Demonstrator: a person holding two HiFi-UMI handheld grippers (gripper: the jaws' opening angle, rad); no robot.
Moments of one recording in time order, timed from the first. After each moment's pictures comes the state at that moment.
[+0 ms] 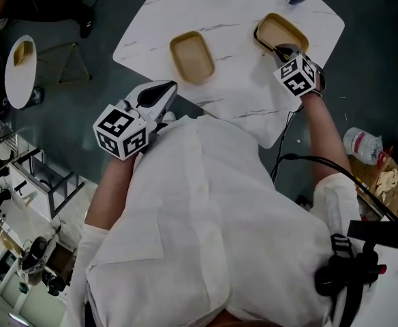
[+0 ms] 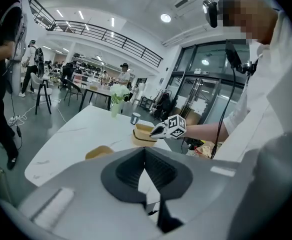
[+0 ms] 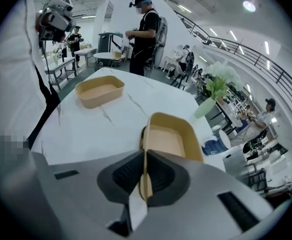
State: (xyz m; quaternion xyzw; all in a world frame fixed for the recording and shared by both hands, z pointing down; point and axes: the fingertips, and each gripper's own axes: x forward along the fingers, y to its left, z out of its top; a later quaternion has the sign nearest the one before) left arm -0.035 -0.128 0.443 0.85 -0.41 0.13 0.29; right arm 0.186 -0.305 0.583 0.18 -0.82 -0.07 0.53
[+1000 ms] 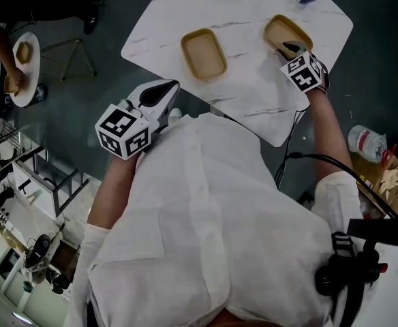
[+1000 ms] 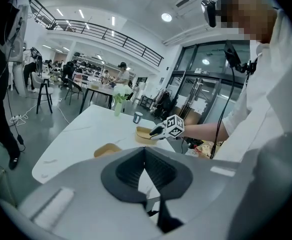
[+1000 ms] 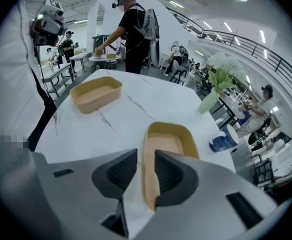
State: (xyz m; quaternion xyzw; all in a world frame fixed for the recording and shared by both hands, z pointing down) left arm -0.063 -0.120 0.443 0.85 -0.41 0.14 0.29; right arm 0.173 -0.304 0.597 0.19 -0.83 -0.03 0.53
